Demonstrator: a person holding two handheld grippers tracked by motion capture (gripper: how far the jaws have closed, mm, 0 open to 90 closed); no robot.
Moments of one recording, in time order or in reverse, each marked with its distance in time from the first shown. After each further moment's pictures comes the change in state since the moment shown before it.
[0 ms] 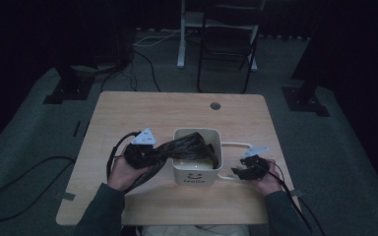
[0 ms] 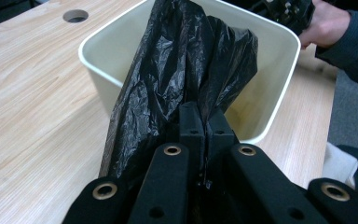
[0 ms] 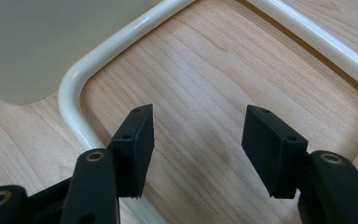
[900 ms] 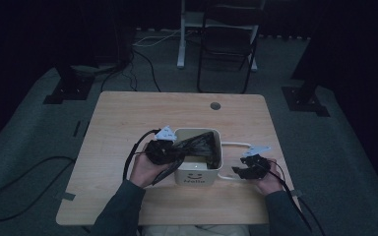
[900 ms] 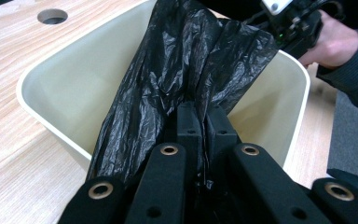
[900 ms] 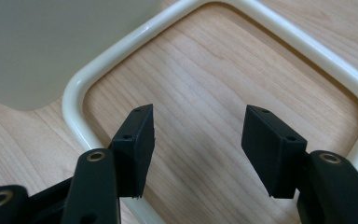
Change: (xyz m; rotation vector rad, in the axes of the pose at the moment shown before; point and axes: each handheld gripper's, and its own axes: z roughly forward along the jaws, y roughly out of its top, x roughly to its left) left arm -0.008 0.020 0.044 0.014 -0.010 -0.053; right arm -0.001 0.002 -0.005 -0.022 -0.002 0.003
